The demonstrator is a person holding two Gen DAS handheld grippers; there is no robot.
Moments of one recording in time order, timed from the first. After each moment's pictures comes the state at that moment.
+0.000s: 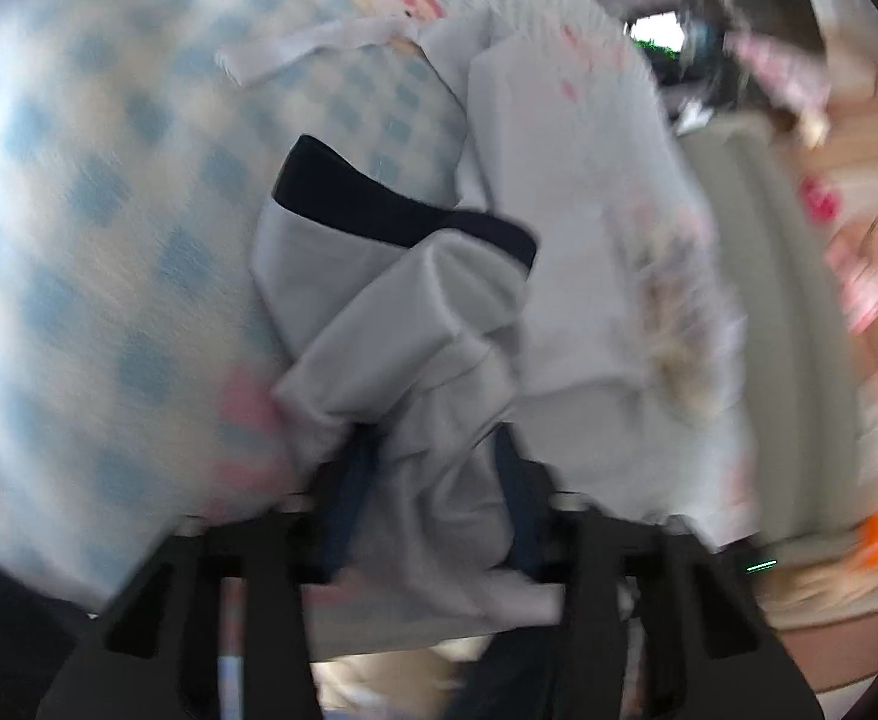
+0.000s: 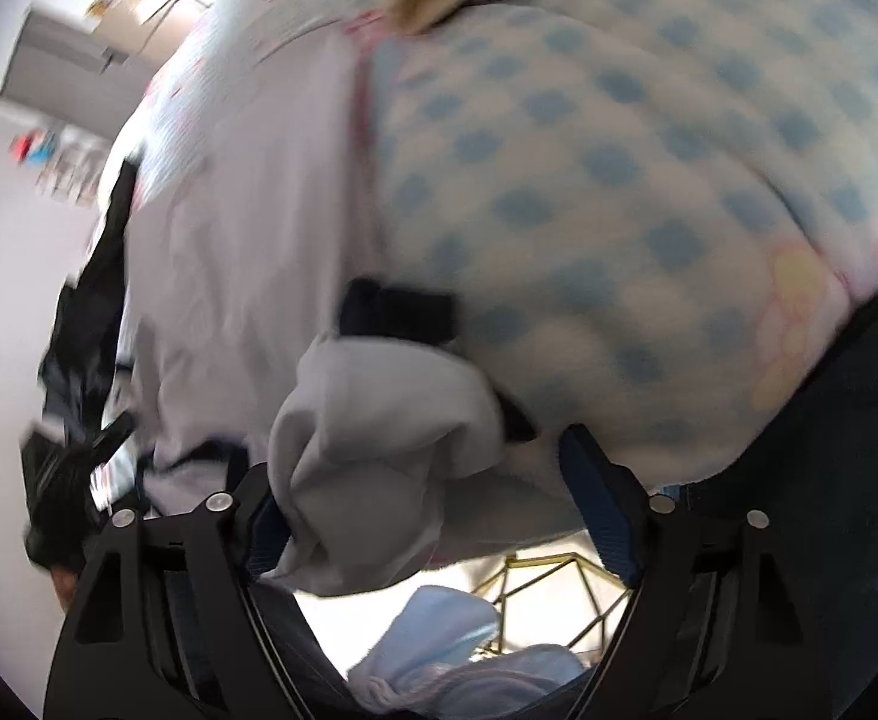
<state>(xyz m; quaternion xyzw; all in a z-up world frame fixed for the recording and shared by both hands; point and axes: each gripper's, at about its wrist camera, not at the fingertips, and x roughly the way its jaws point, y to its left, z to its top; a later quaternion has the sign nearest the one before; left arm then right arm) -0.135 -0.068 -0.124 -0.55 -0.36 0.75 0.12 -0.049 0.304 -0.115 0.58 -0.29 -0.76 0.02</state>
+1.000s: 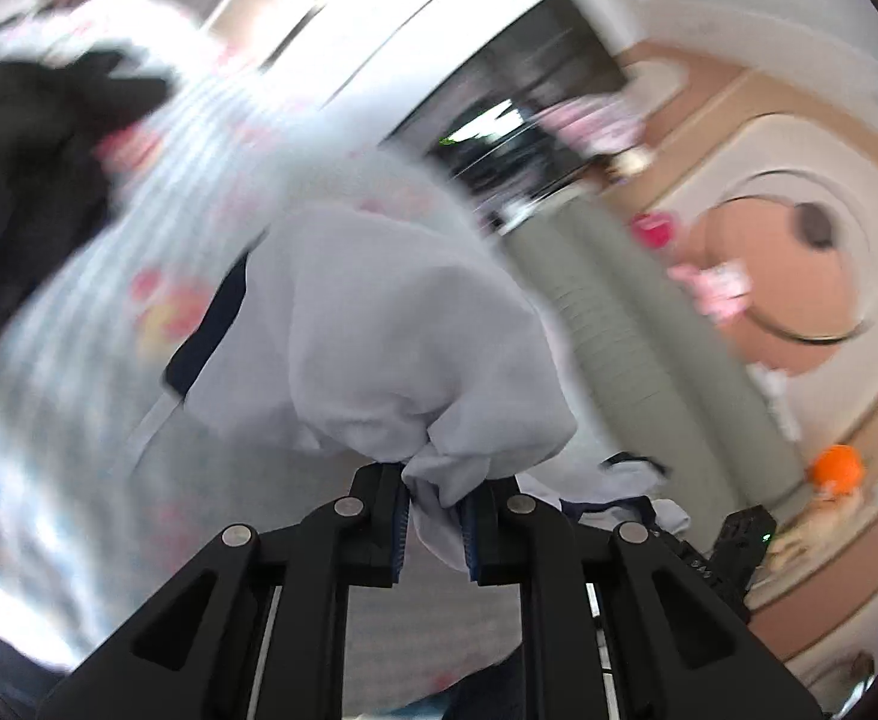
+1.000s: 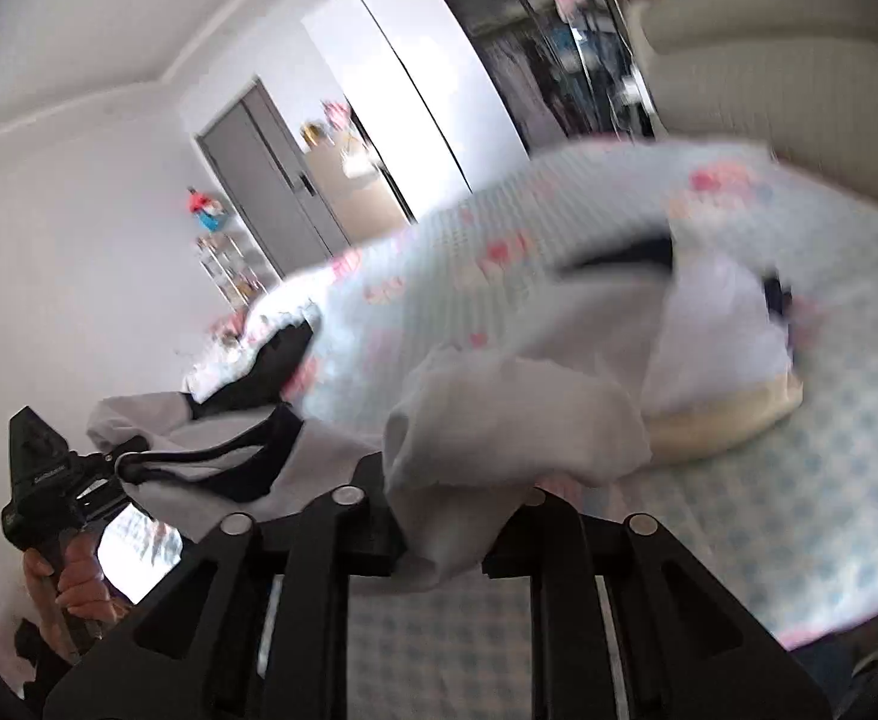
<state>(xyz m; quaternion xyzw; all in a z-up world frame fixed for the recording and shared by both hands) -0.146 -0.090 0.043 -0.37 -0.32 0.85 0.21 -0.087 0.275 0.077 0.30 -0.21 -0.92 0.10</state>
